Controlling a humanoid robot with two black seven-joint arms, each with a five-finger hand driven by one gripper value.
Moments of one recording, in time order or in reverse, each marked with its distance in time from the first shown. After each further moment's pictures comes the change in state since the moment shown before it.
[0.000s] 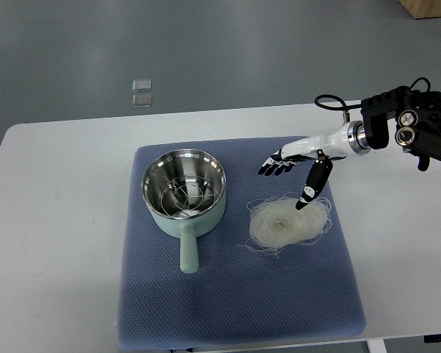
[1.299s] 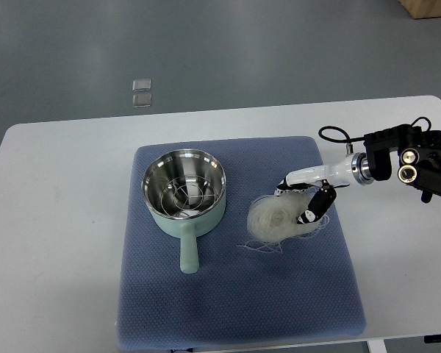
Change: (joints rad) left arm 0.000 0.000 -0.001 0.006 -0.002 0.002 0.000; right arm -0.078 -0.062 0.061 0.101 -0.078 -0.063 0.025
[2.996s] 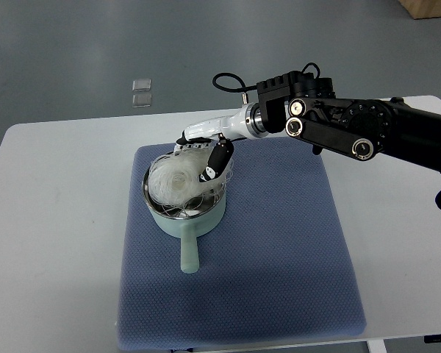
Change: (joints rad) left arm 0.000 0.000 0.002 -0.009 0.003 -0.001 0.000; right arm 0.284 0.478 -0.124 -0.337 0.110 -0.066 -0.008
